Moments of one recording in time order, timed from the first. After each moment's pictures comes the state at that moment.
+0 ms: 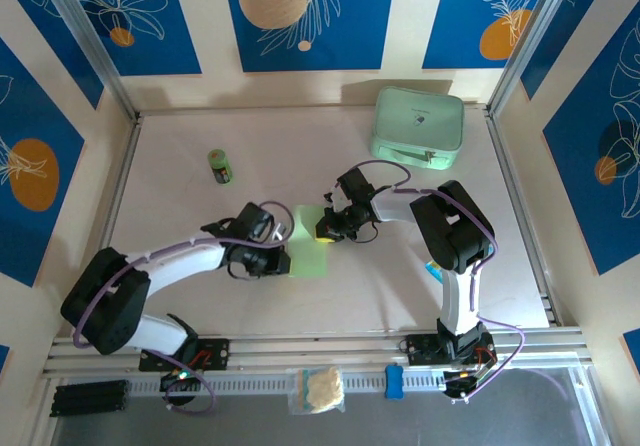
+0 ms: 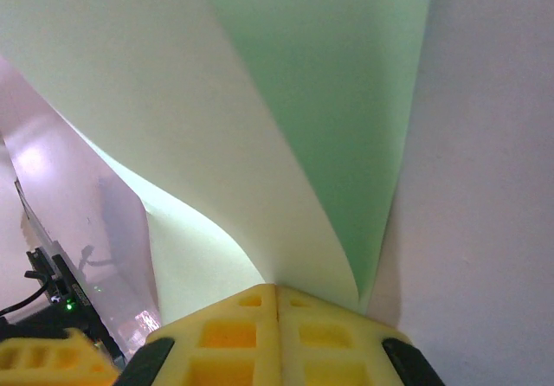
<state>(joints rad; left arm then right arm) -0.63 1.40 0.72 -0.43 0.41 -0.61 0.54 1.98 1.07 -0.27 -0.65 0.59</state>
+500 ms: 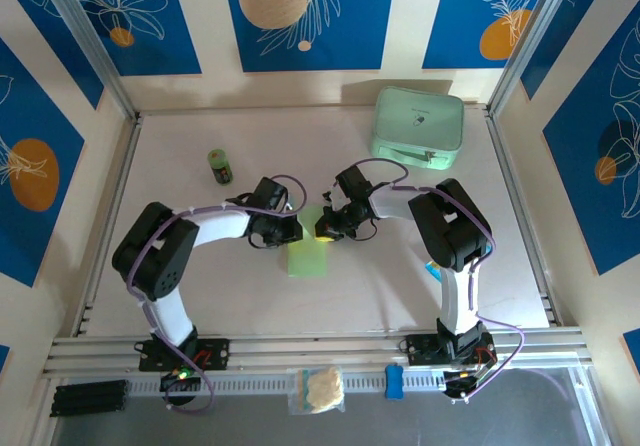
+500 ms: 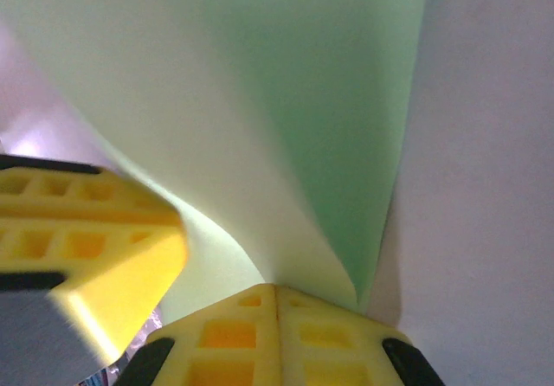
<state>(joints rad) -0.56 1.78 0.93 -0.23 0.36 -0.66 0.54 2.00 1.11 -0.33 -0.66 0.57</state>
